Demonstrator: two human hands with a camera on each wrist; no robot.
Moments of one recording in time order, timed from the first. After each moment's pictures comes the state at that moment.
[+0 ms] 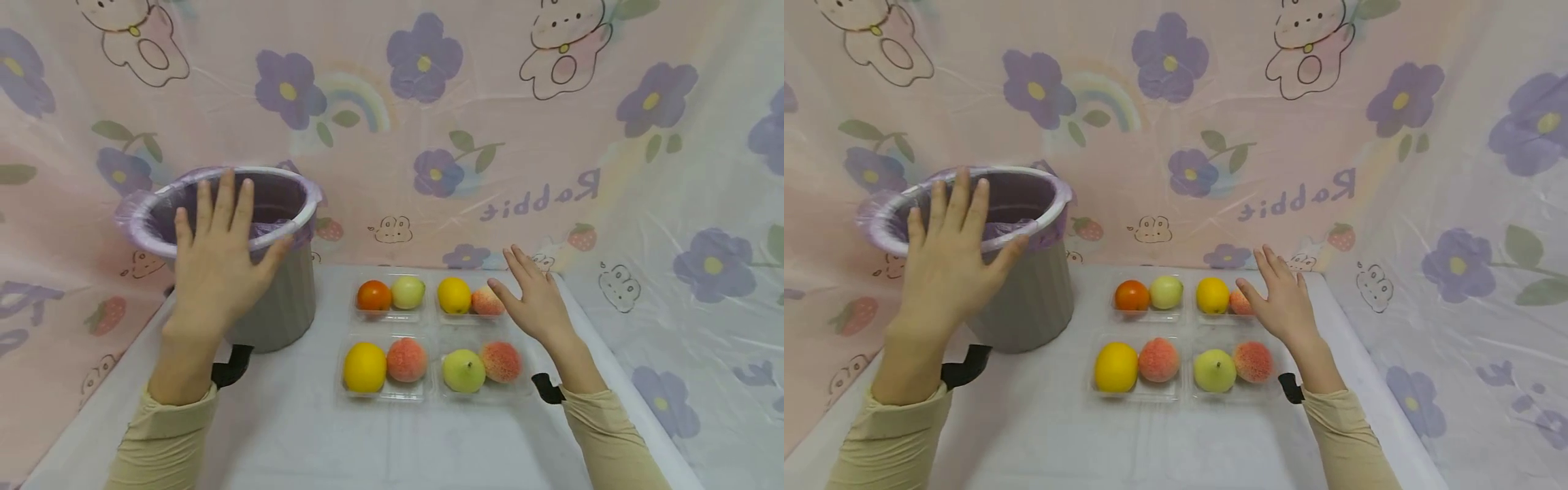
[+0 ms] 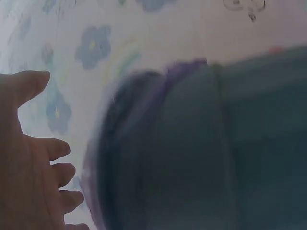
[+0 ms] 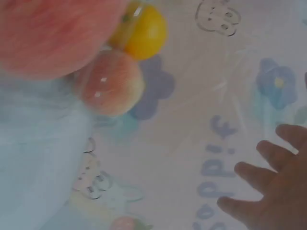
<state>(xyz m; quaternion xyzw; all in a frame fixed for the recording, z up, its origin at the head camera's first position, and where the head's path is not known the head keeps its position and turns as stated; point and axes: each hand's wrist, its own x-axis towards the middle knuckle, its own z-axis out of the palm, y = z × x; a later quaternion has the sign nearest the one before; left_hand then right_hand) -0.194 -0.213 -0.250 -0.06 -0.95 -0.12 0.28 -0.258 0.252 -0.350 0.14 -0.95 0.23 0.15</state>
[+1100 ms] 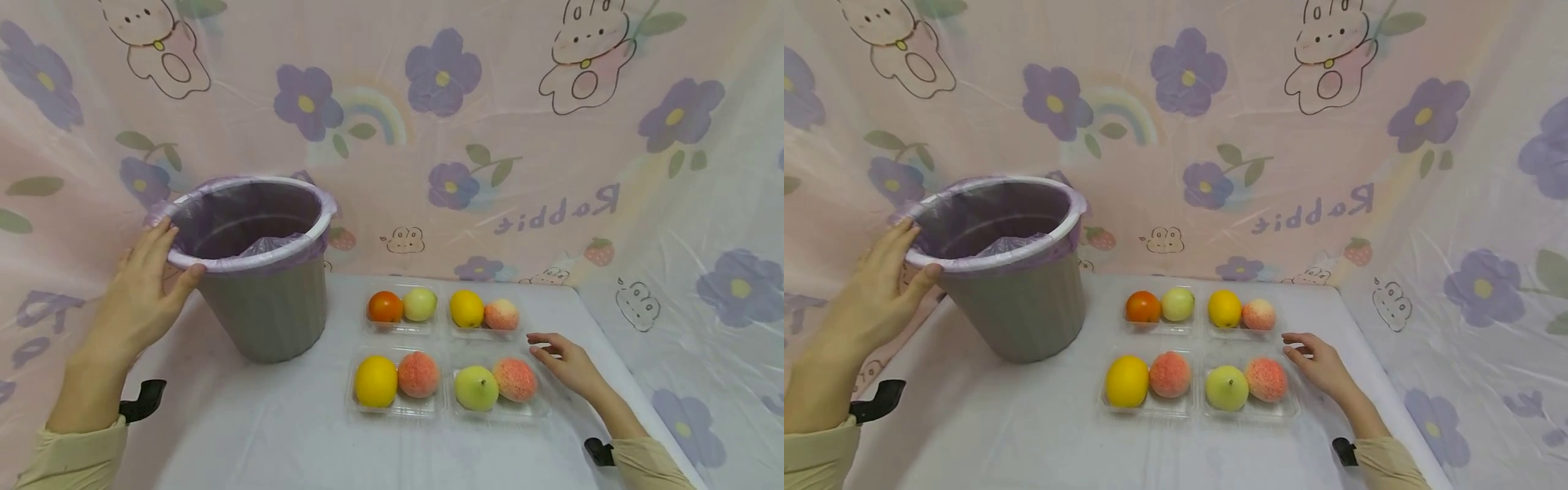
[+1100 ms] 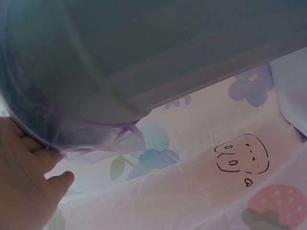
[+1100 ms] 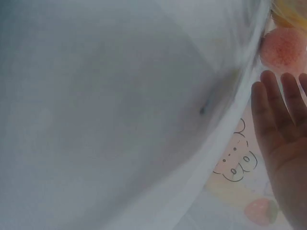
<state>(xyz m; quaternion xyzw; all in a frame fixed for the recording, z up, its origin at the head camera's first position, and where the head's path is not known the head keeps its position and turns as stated) -0.190 -0.351 -0.291 -0.11 -0.93 -0.23 0.26 -0.260 0.331 -0.459 0.13 -0.93 0.34 0.05</state>
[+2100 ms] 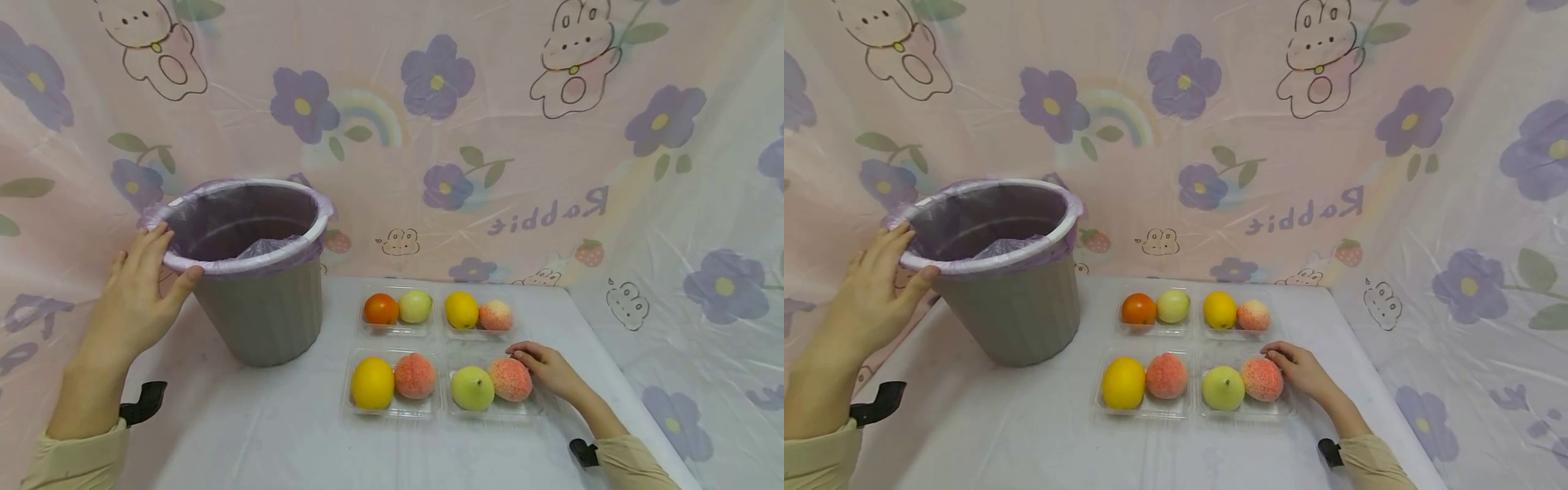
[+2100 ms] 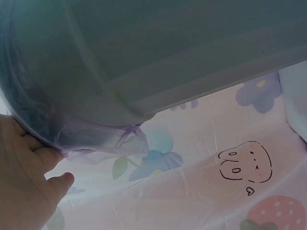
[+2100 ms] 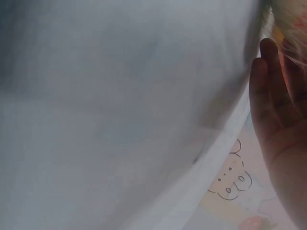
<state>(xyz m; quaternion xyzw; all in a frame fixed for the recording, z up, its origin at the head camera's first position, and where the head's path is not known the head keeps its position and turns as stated) -0.189 -0.348 -0.295 -0.11 -0.92 -0.23 0.29 -0.260 0.315 -0.470 0.13 -0.91 0.38 -0.04</state>
